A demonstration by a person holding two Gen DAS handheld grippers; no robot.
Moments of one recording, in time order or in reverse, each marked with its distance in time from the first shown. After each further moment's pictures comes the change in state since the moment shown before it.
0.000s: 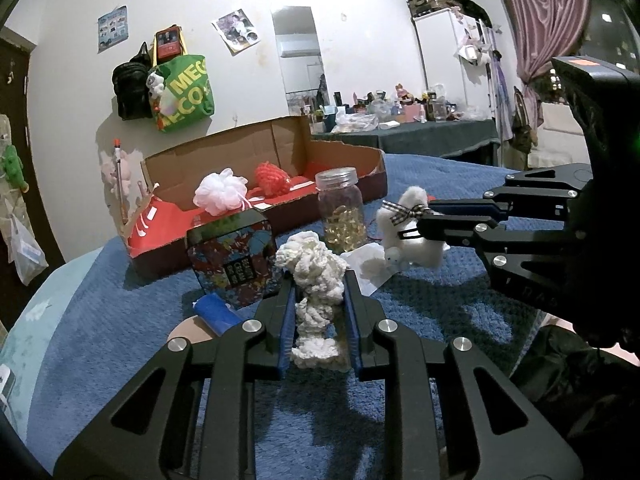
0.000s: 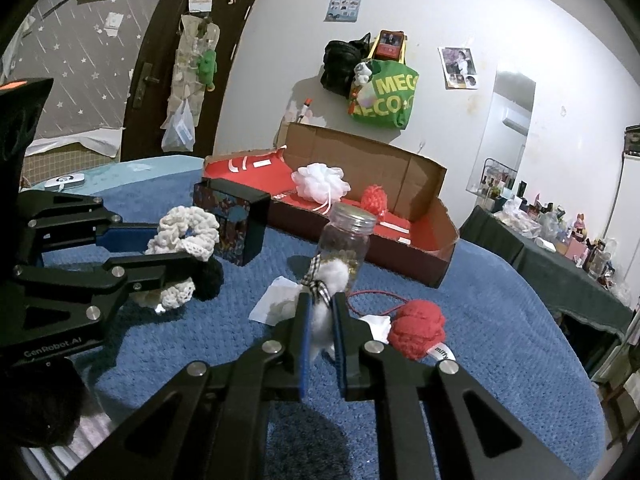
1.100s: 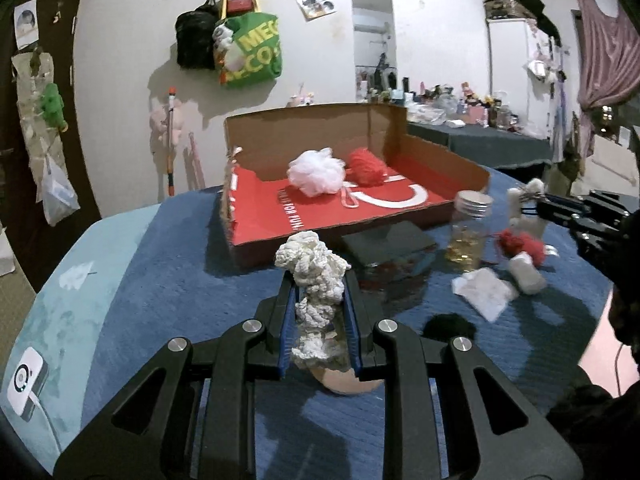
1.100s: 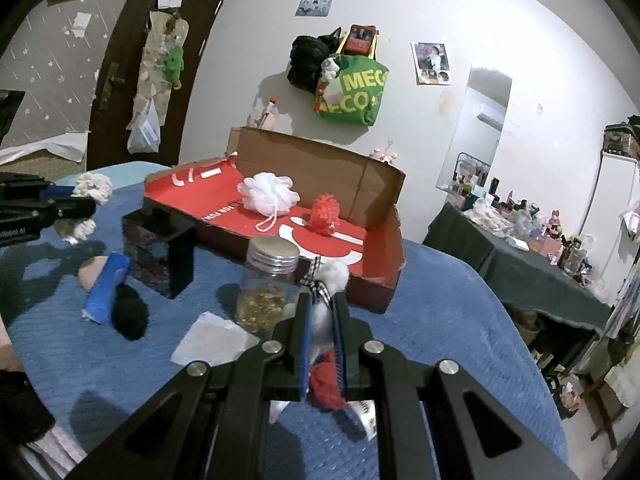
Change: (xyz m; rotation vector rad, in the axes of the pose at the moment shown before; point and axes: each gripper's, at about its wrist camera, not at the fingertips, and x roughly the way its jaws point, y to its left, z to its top) left arm 0.011 0.116 0.024 -0.192 0.126 0.125; right arm 0.019 -0.048 0.036 0.019 0.032 -0.107
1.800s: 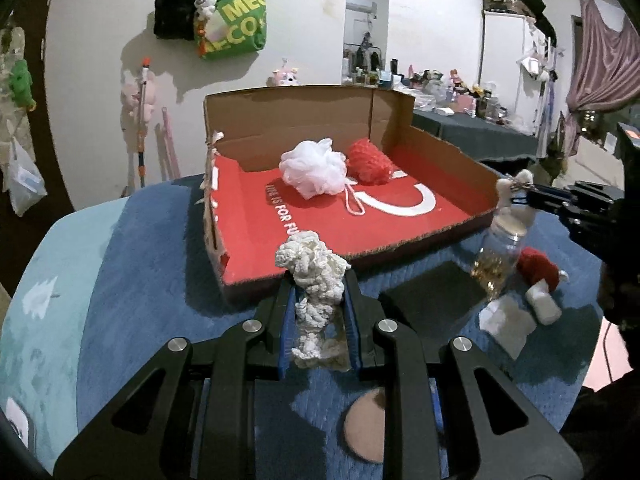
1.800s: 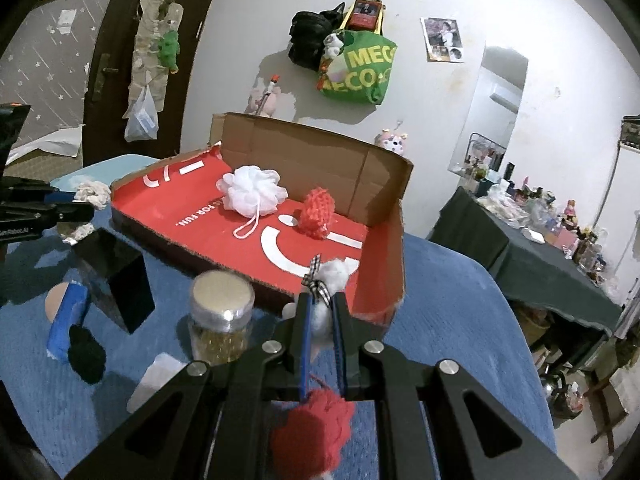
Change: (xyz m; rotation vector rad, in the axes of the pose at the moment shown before) left arm 0.060 0.035 0.043 -0.020 0.097 -0.134; right arm 0.059 -0.031 0.037 0.005 0.087 0.061
